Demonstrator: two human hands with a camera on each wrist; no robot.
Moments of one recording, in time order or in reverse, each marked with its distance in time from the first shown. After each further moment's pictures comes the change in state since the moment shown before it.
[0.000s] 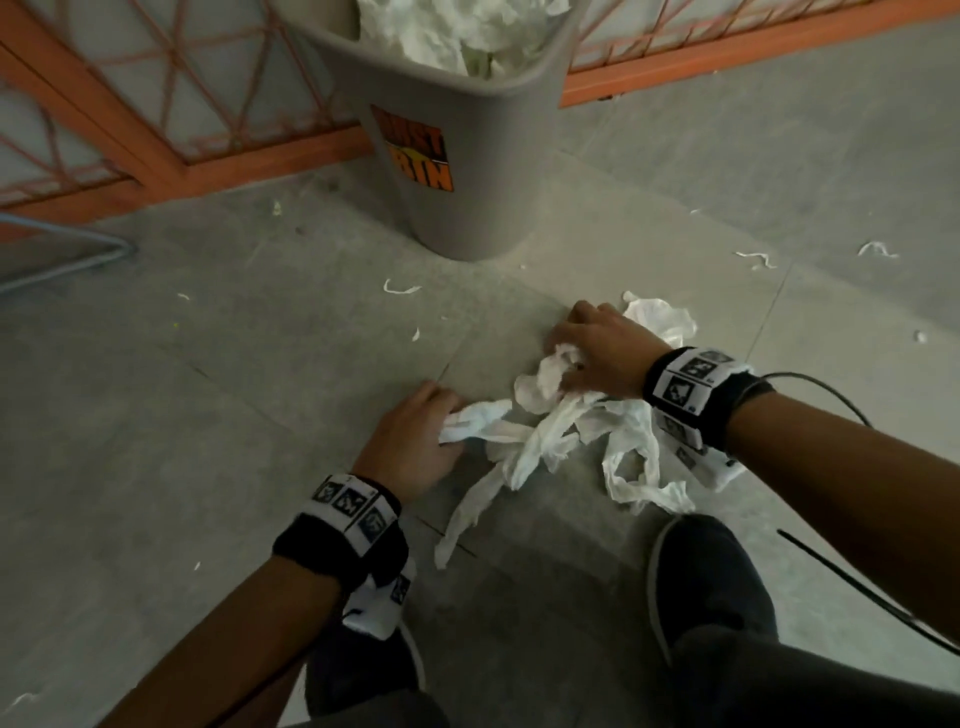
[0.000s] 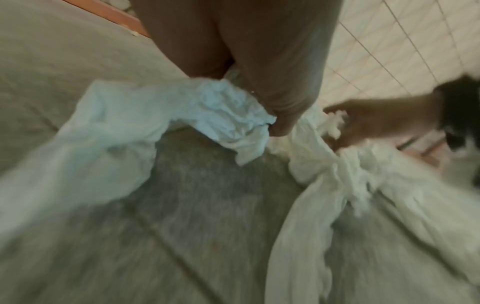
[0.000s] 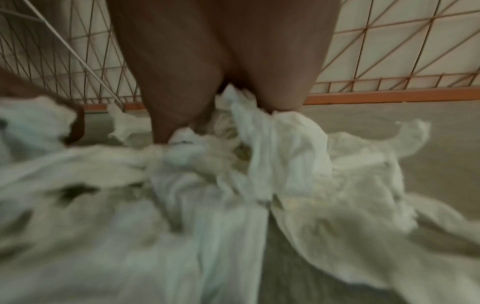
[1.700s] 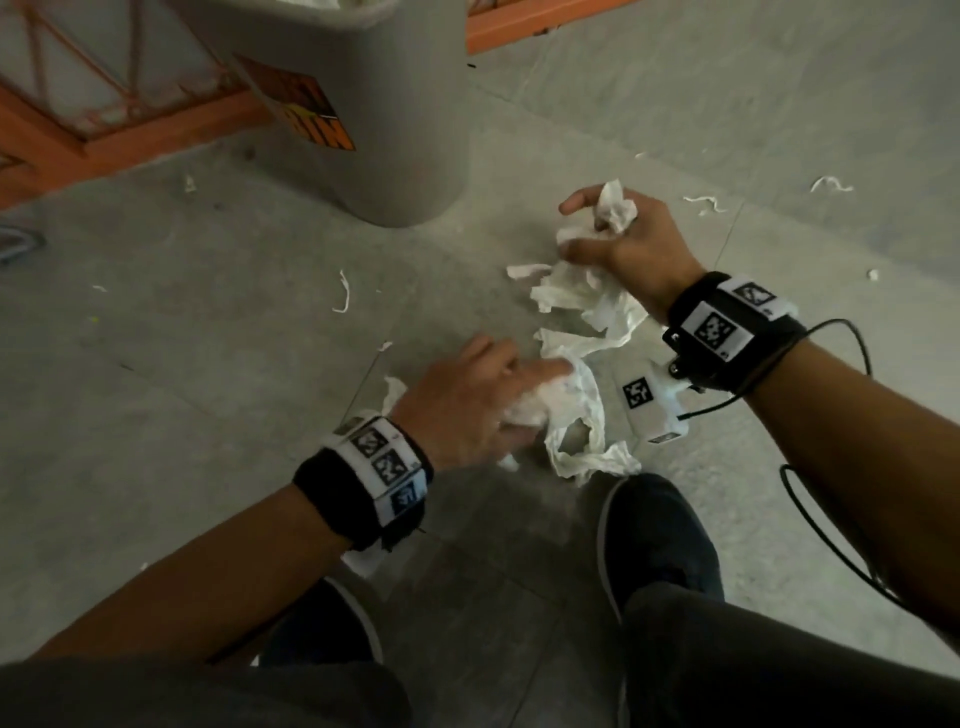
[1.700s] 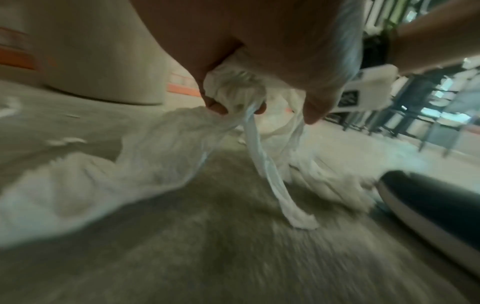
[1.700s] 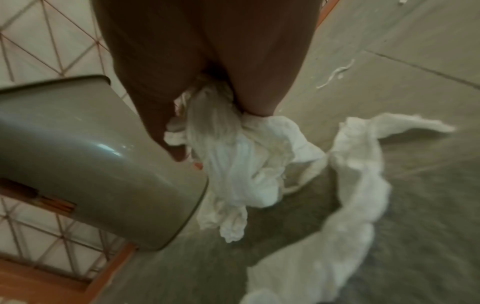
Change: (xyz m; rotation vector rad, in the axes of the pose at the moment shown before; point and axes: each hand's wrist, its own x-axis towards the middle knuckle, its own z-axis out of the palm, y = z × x) left_hand 0.035 0.099 0.015 0.255 -0.176 0.442; right_hand -0.028 0.053 -0.039 1.139 0.539 0.129
